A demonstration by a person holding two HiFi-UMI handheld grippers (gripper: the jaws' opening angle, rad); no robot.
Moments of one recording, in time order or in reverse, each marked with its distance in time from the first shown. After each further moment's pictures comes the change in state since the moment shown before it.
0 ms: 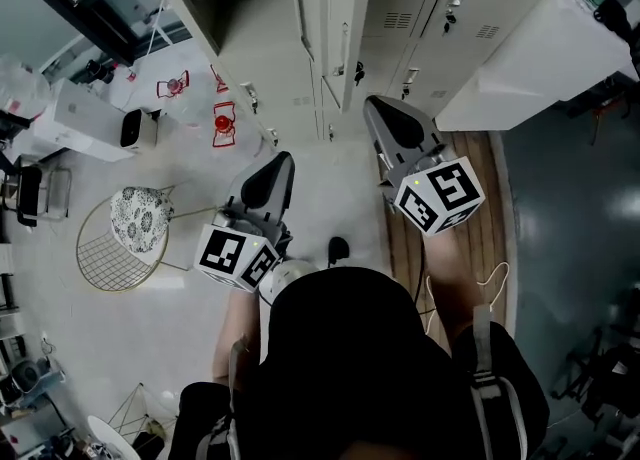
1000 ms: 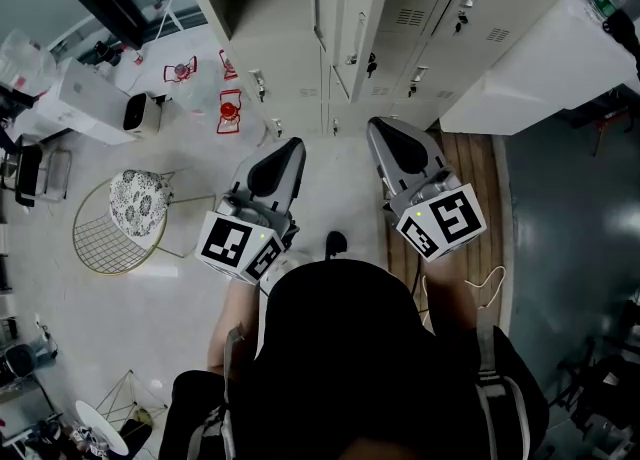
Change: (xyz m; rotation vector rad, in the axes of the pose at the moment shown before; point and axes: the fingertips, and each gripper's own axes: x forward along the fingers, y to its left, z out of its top) left arm -0.012 -0.015 0.017 0.040 -0.038 -0.015; right arm -0.028 0.051 -0.006 -0.055 0.005 0.072
